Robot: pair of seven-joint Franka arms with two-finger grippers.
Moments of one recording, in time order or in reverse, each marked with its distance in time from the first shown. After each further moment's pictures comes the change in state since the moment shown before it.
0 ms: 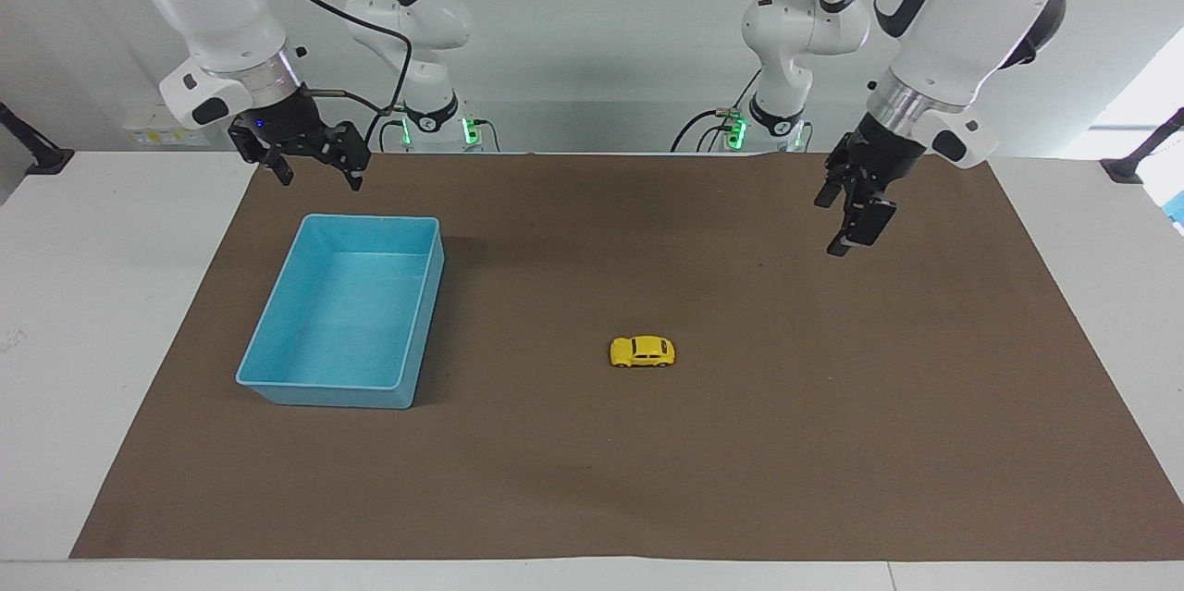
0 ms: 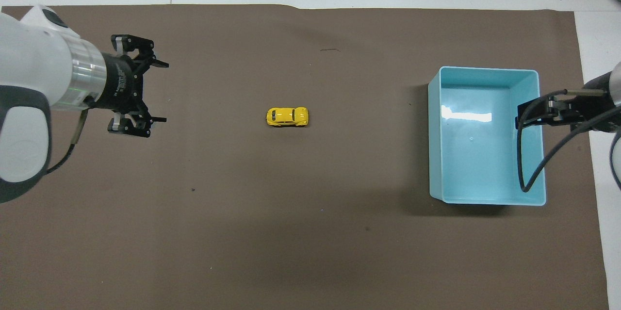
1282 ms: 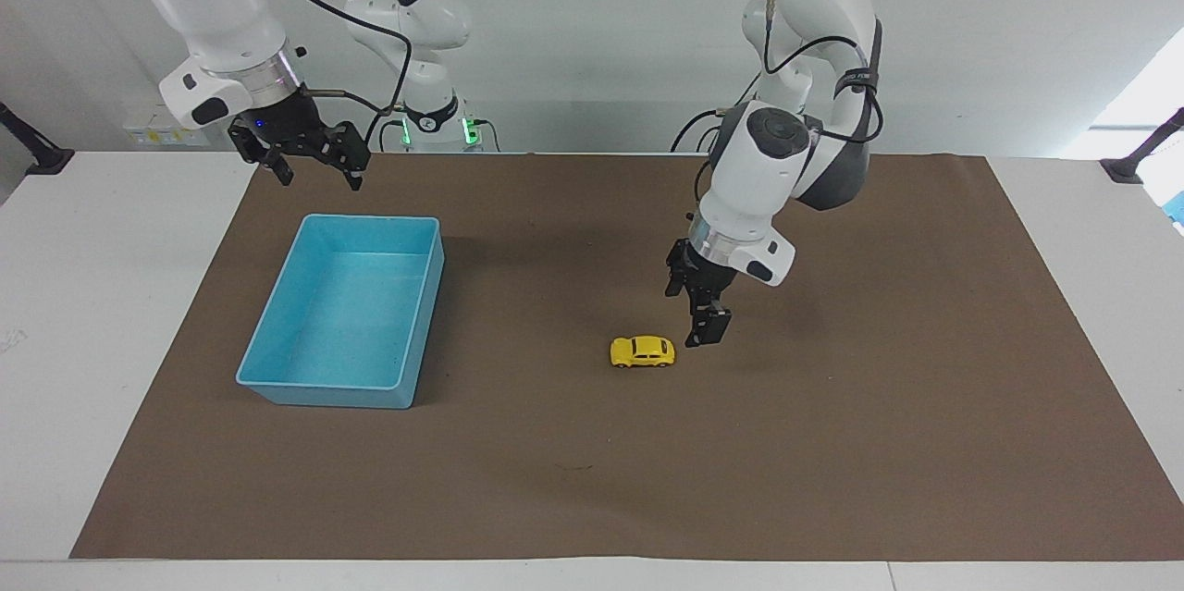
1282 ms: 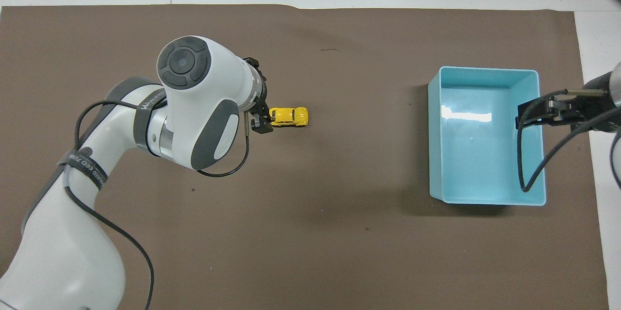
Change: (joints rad) left arm -0.239 0.335 0.000 0.036 0.087 0.272 -0.451; right arm 0.000 0.000 0.000 0.000 0.000 0.000 0.000
